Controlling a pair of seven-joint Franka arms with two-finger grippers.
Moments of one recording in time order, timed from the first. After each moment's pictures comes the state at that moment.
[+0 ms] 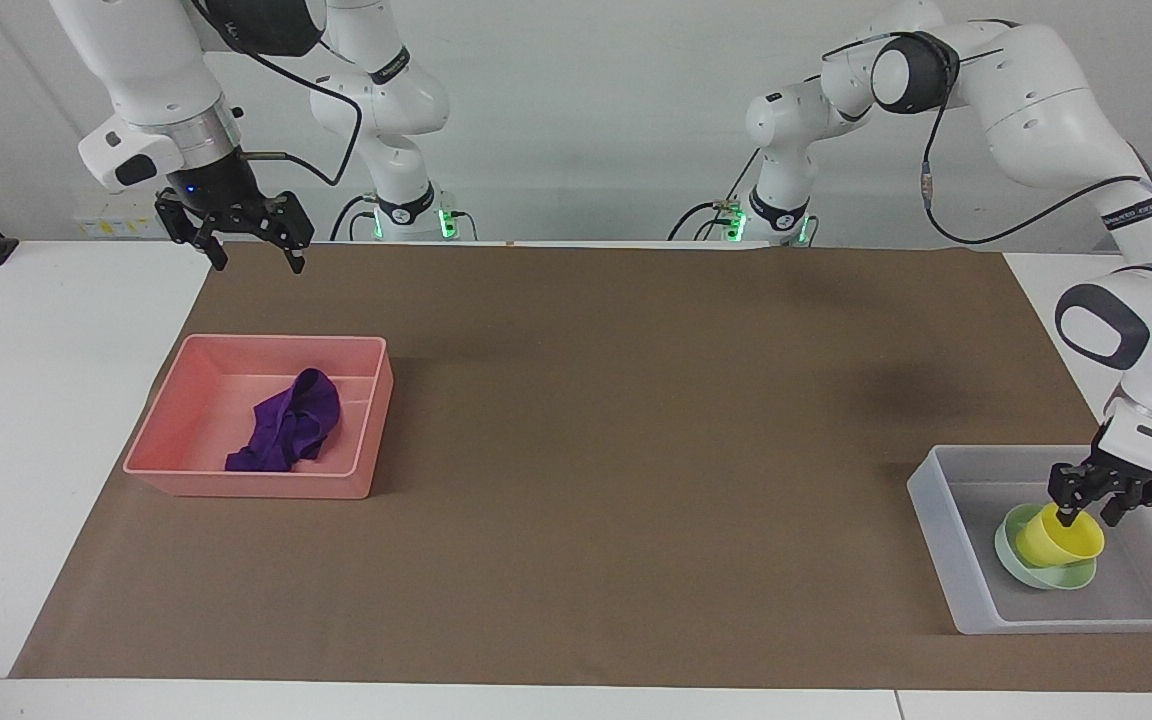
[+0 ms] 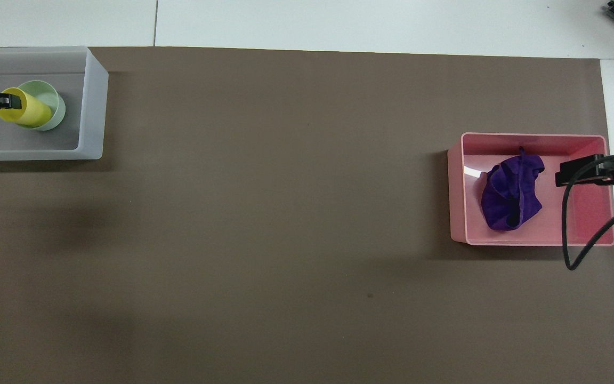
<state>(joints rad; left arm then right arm) 0.27 0.56 -0.06 -1.45 0.01 2.34 0.33 0.00 -0.05 -0.02 -1.63 -0.01 1.59 0.02</state>
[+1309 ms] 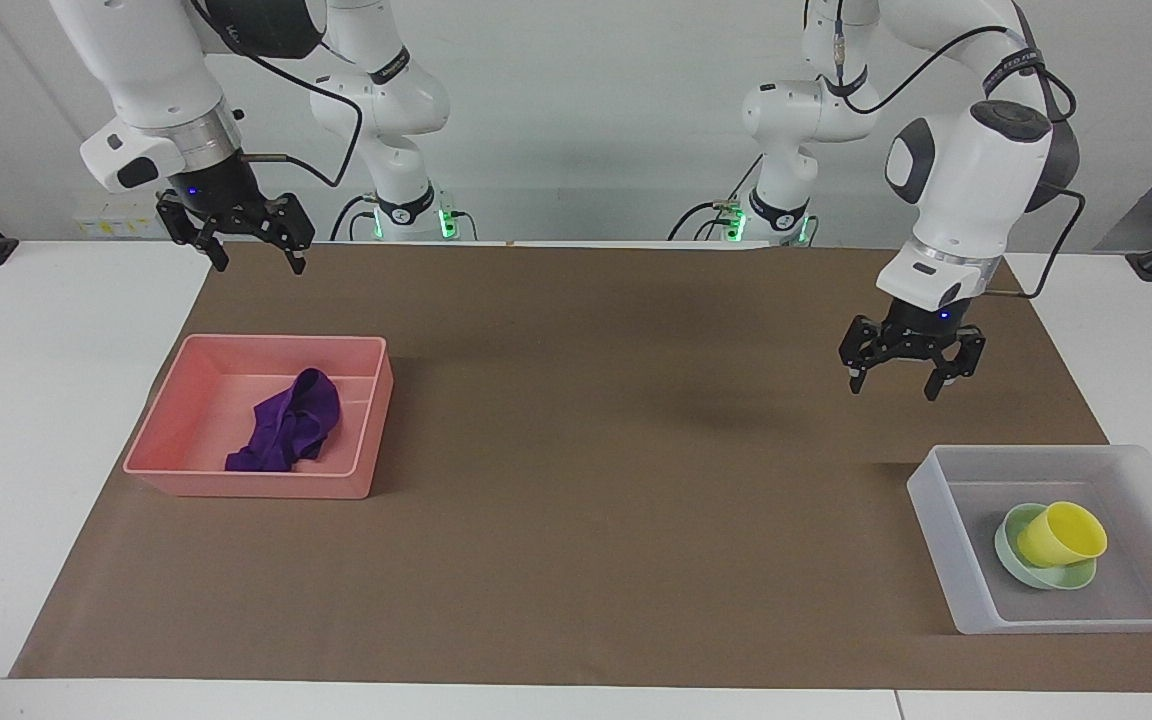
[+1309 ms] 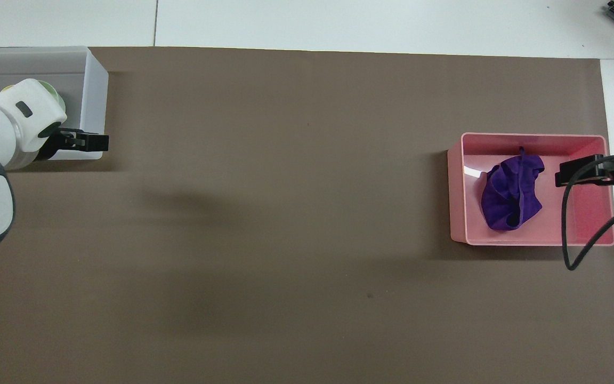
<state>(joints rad) -0.08 0.02 -0.08 -1.87 0.01 2.19 0.04 -0.01 -0.05 -0.02 -1.64 -0.01 1.59 0.02</state>
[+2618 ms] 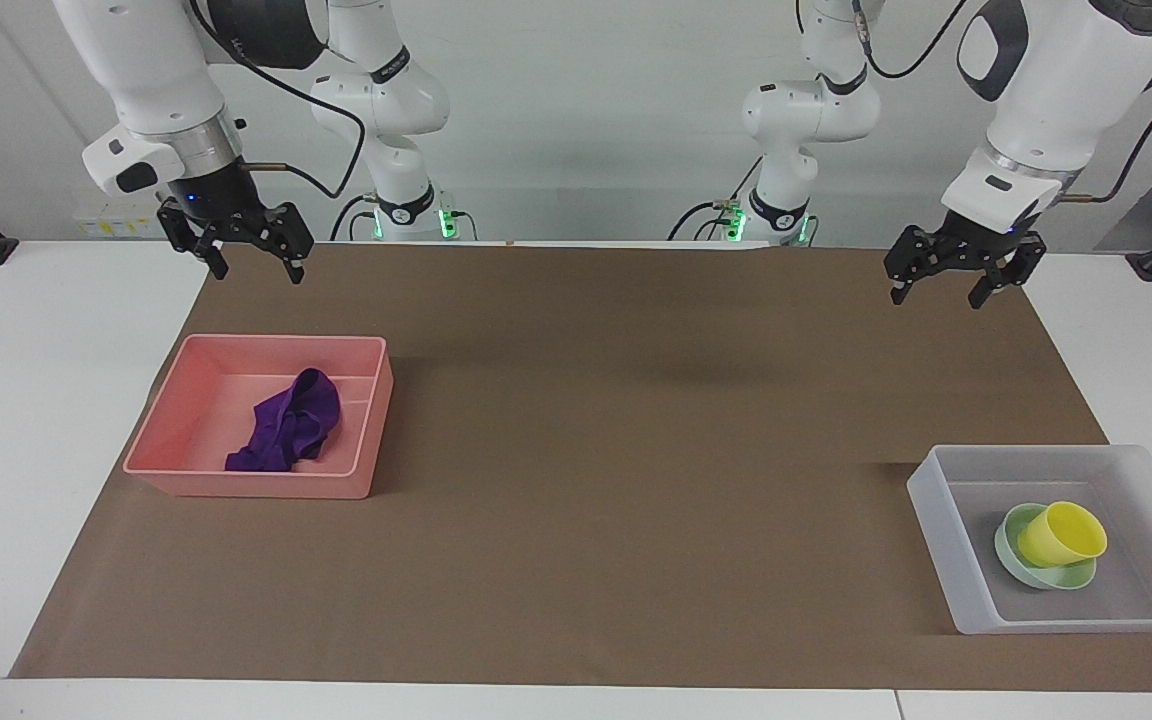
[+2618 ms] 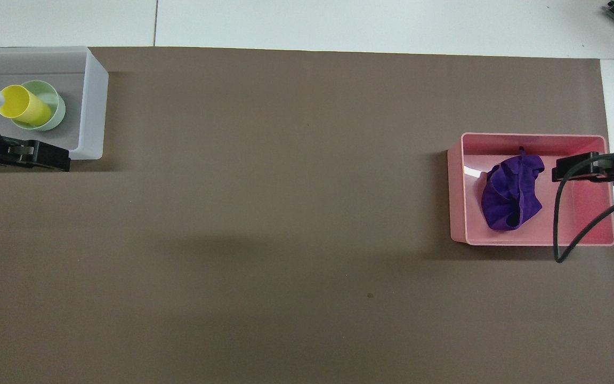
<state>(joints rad) -0.05 -0.01 -0.05 -1.63 0.01 1.67 0.04 -0.01 -0.07 -0.02 -1.69 -0.01 1.68 0.05</state>
